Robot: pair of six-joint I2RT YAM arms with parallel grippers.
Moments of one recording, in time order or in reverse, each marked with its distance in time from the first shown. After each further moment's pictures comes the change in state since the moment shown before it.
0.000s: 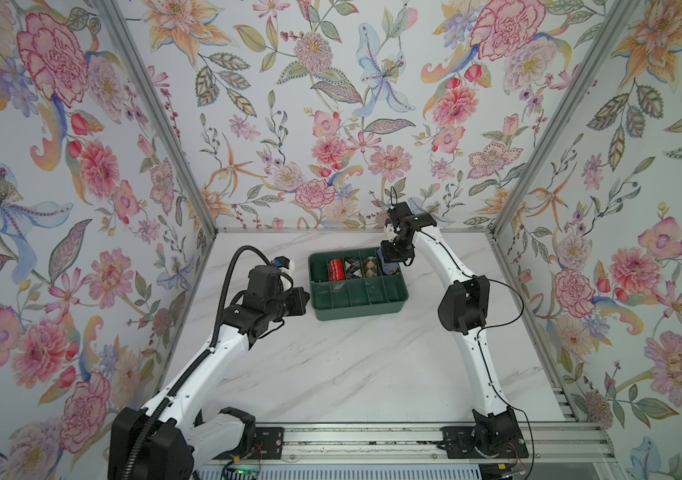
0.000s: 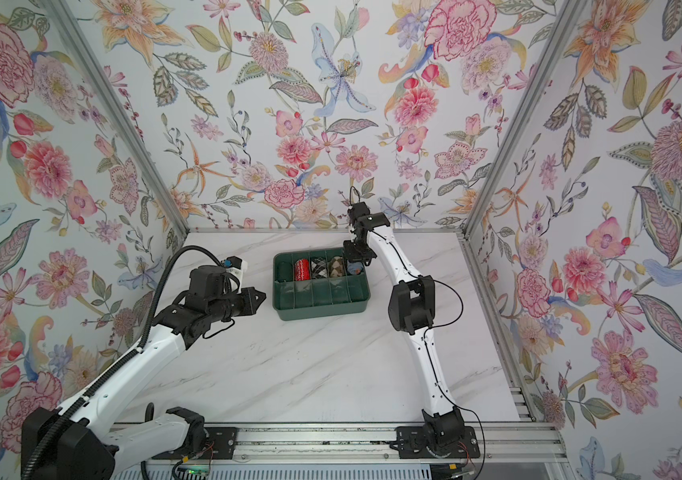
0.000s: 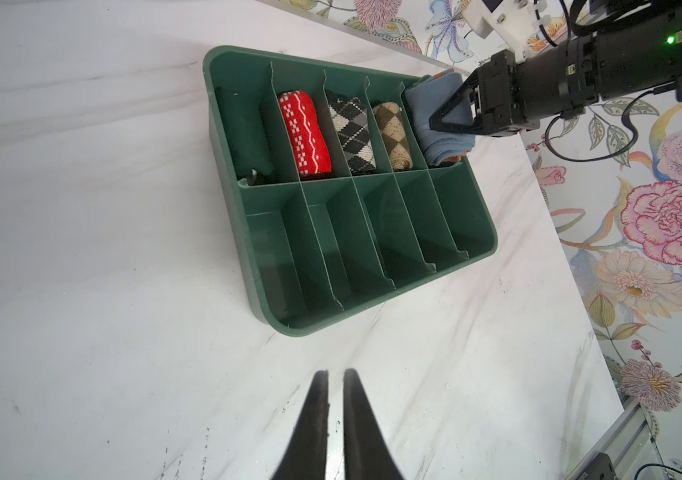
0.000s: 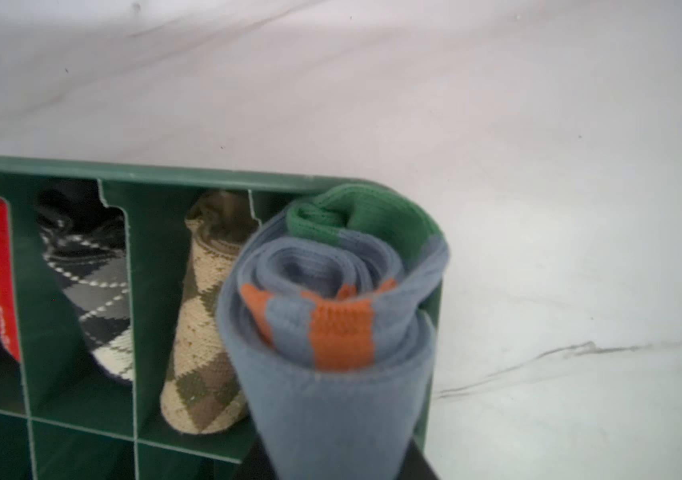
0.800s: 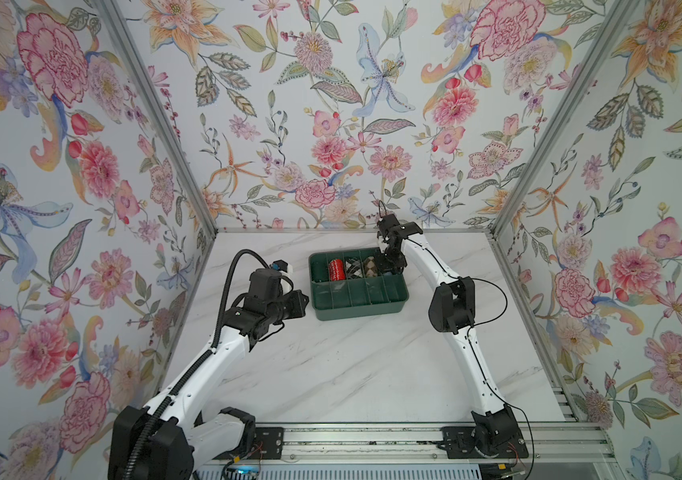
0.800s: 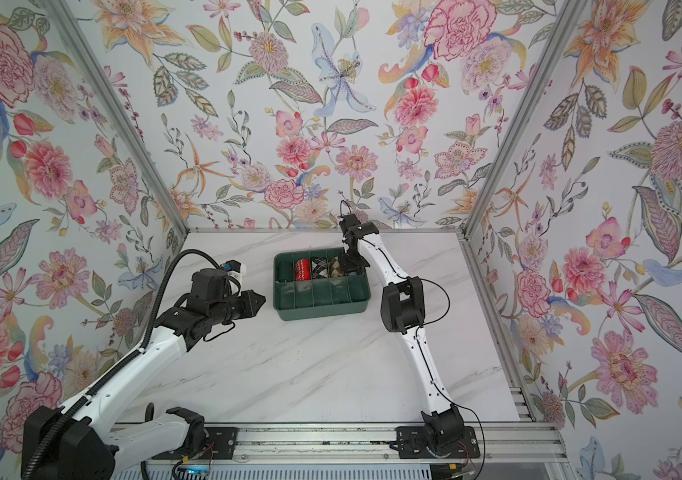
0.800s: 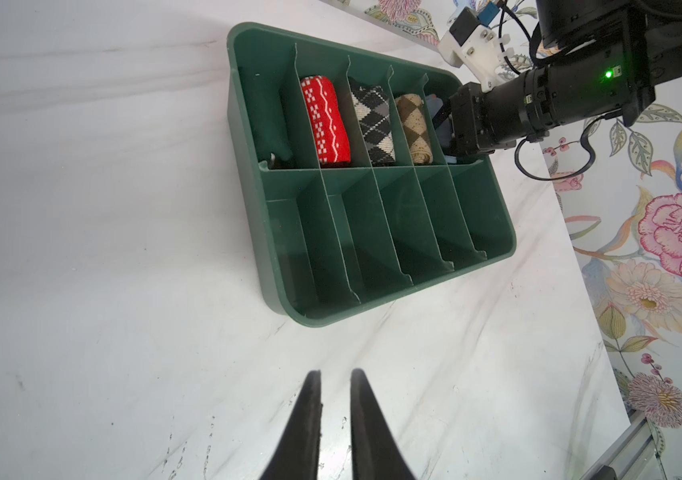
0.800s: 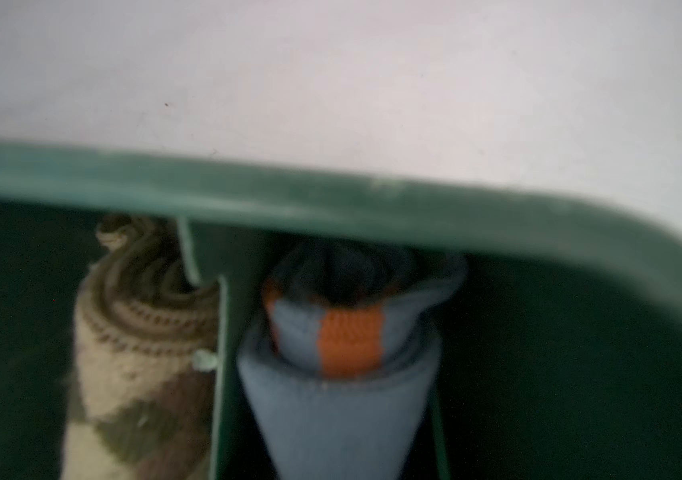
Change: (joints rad) left arm 0.001 -0.001 -0.033 0.006 -0.027 -0.036; right arm 0.033 0.127 0.058 -0.003 0.039 0.003
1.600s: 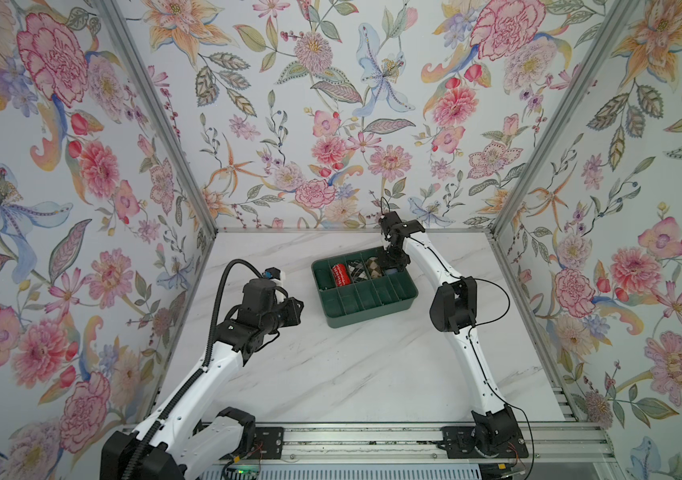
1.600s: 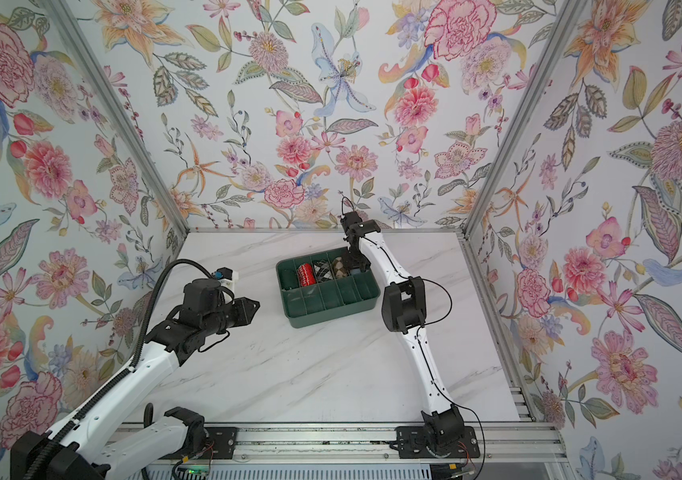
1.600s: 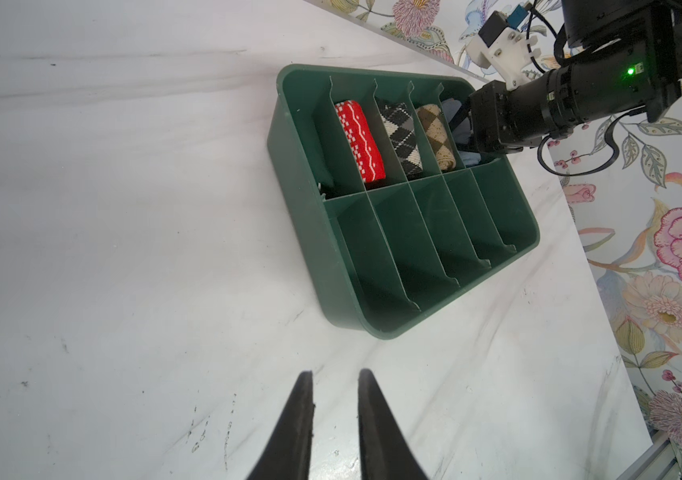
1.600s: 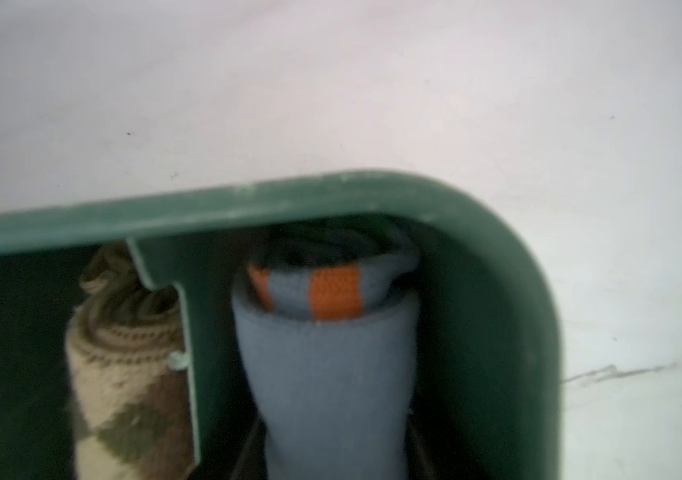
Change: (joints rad) left arm 0.000 -0.129 -0.095 0.000 -0.054 -0.016; right arm -0.006 -0.023 0.009 0.000 0.082 0.017
